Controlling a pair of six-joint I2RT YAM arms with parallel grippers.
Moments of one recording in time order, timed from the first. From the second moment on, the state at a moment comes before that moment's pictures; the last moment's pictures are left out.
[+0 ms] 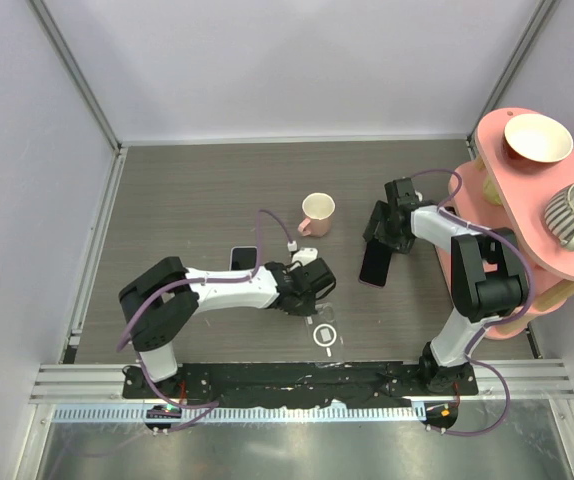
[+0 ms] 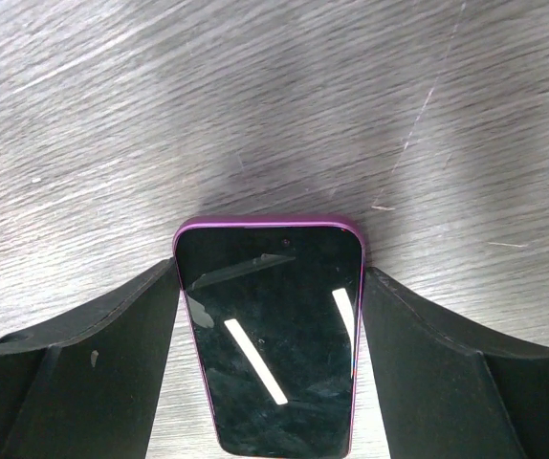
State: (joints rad) left arm -1.11 1.77 1.08 -0.47 -0.23 -0.95; right arm 0.18 1.72 1.04 -0.42 0.09 0.56
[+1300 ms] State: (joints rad) left arm -0.82 1.40 0.84 -0.18 0.11 -0.76; right arm 0.38 1.50 0.89 -0.41 -0.22 0.48
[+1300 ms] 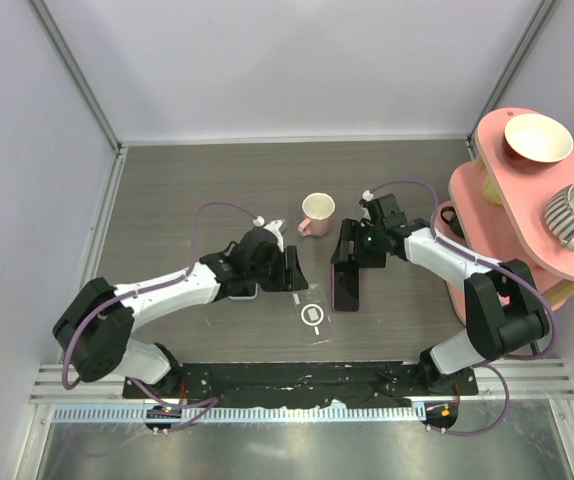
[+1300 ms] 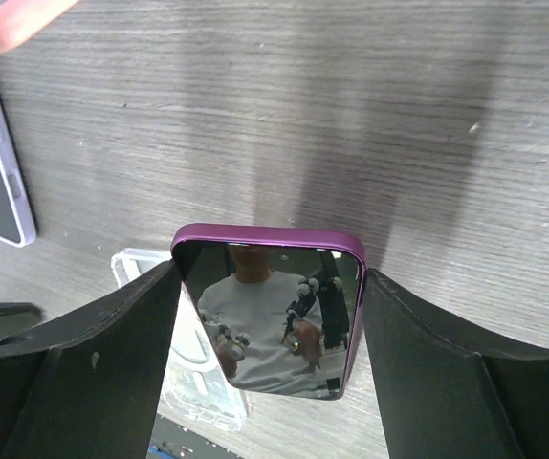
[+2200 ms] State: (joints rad) left arm -0.91 1.76 0.89 0.23 0.26 -0.79; right arm 0.36 1.48 0.83 -0.32 -0.35 0.53
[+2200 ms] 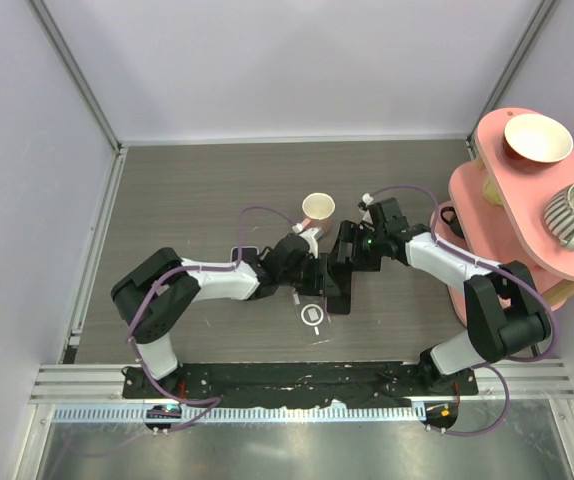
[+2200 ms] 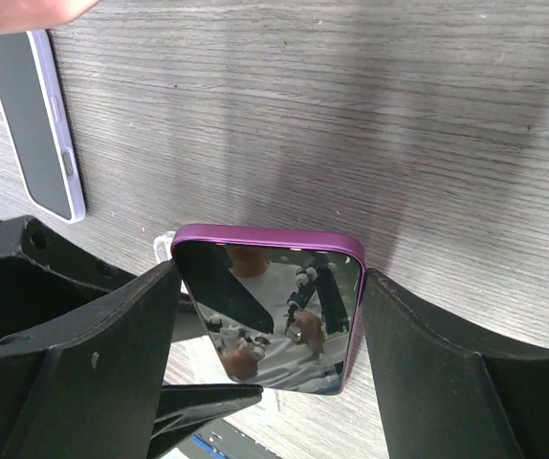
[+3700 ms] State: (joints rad) left arm -0.93 1.37 0.54 0.11 0.15 -1.28; right arm 0.37 1.28 0.75 -0.34 -0.32 0.63
